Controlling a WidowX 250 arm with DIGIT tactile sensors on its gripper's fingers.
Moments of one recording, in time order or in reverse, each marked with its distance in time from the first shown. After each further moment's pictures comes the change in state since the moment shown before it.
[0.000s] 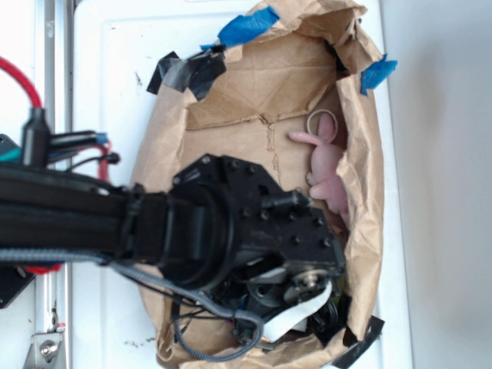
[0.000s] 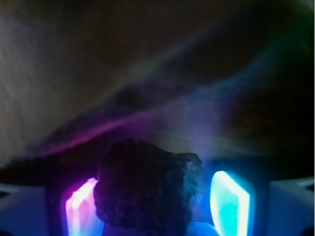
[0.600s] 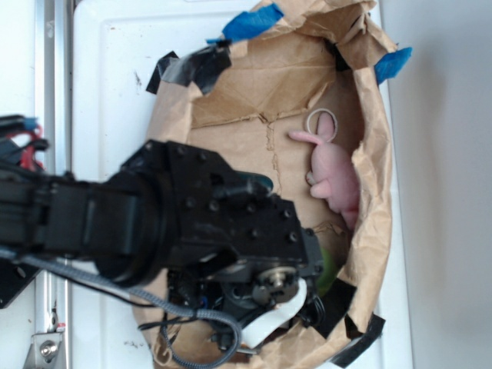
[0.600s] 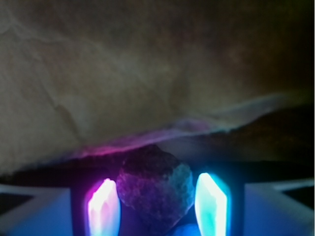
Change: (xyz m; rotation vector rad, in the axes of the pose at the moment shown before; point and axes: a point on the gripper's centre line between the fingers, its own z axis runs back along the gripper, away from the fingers) arm 0.013 -0.014 0.028 0.047 -0.003 0.090
